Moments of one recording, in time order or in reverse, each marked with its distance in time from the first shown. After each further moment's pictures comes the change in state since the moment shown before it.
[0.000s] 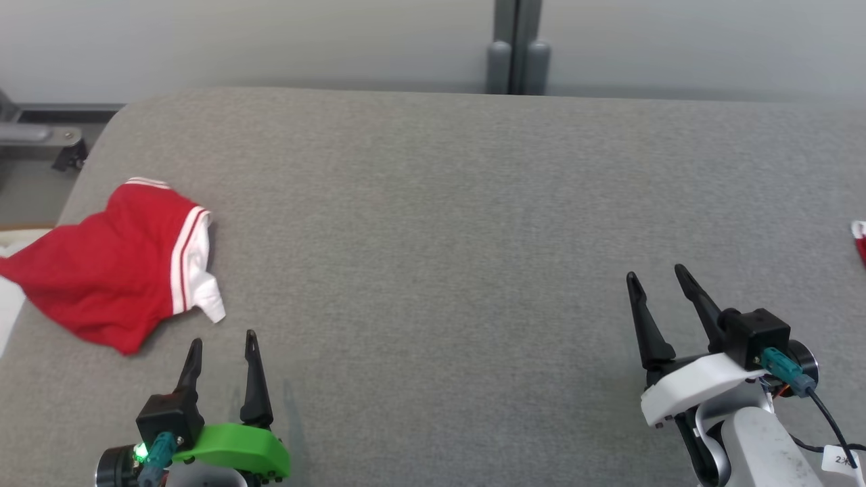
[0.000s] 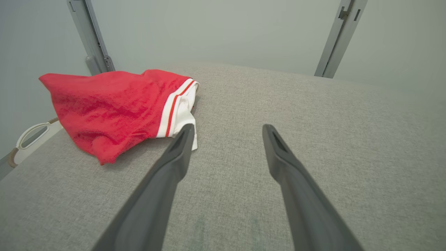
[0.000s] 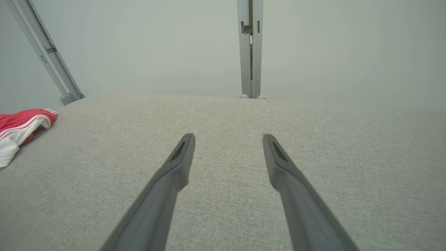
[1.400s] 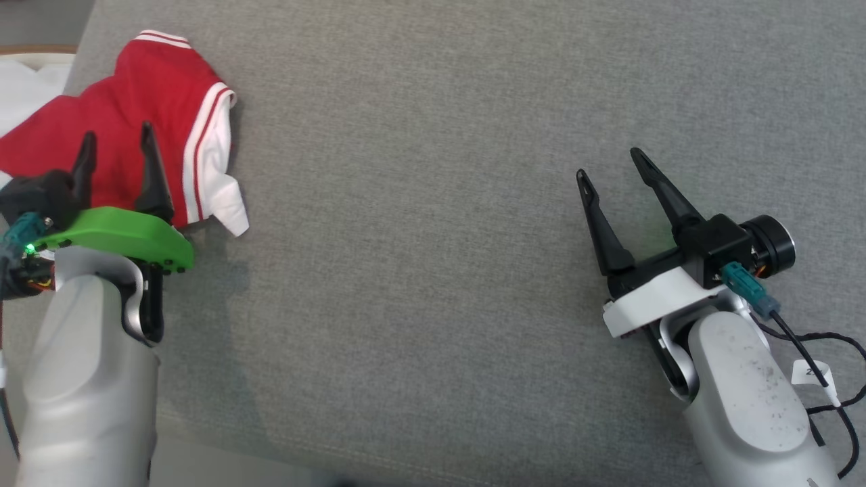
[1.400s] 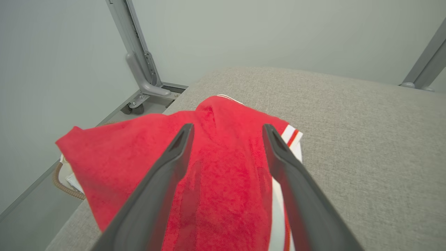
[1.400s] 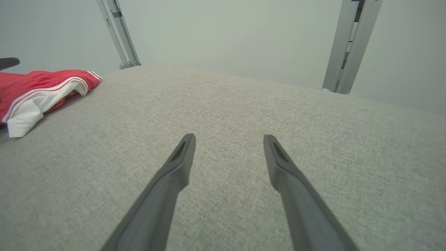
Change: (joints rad) left arm -0.609 0.122 0.092 0.398 -0.077 -0.138 0.000; right arm -0.217 0.000 0.111 -0.073 -0.137 0.000 0.000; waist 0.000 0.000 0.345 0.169
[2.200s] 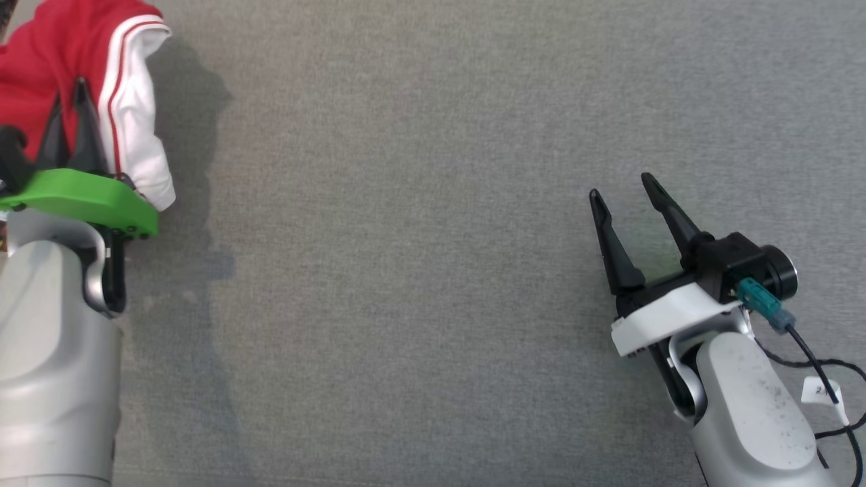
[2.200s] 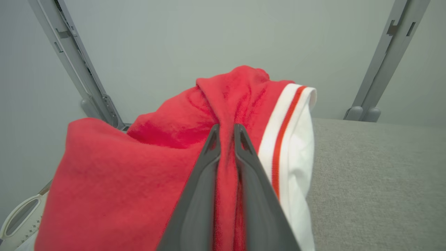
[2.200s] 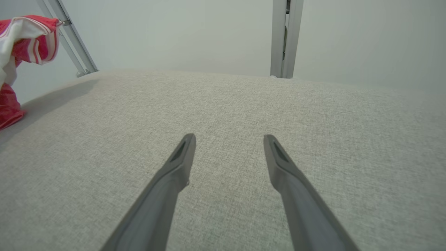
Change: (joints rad) left arm -0.091 0.103 -0.085 0.013 -0.060 0.004 0.002; right arm 0.043 0.000 -0.024 0.016 0.082 0.000 0.000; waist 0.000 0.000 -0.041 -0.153
